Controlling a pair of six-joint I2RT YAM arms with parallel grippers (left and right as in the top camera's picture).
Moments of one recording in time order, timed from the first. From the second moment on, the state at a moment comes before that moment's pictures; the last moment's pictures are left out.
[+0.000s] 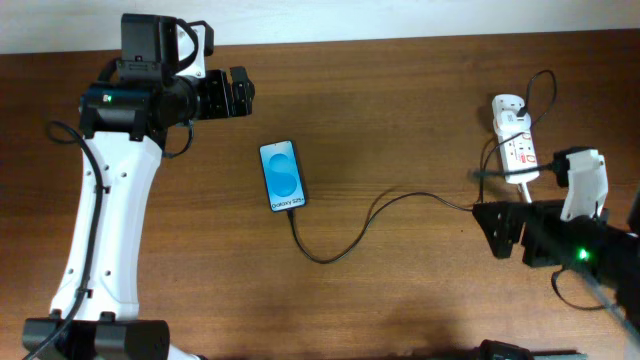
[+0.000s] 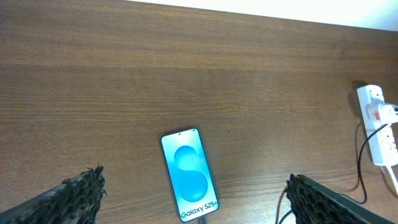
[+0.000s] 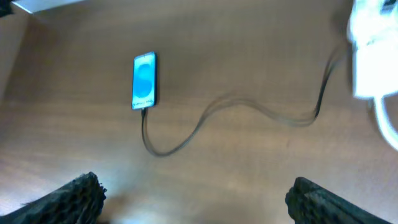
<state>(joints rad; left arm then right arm) -0.10 1.69 1.83 -1.01 0.22 -0.16 -0.27 0.98 1.54 -1.46 -0.53 -0.11</state>
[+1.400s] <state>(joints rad) -0.10 1.69 1.83 -1.01 0.22 -0.16 -0.01 0.02 0.01 -0.05 -0.28 -0.03</state>
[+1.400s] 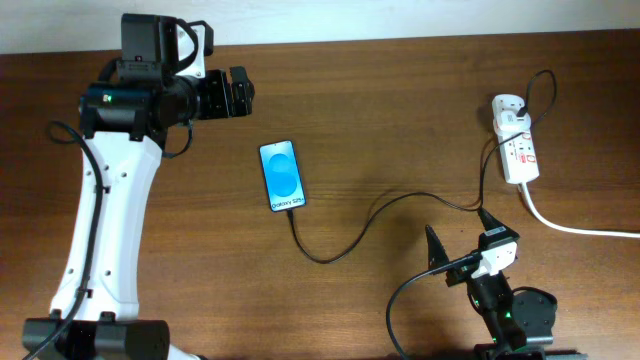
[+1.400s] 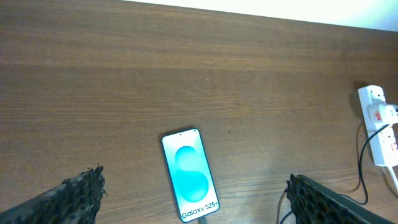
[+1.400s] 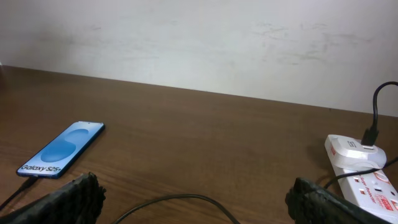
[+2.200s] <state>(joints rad) -0.10 0.57 0.38 -0.10 0.04 -0.02 -0.01 0.01 0.01 -0.05 -0.28 -0.03</state>
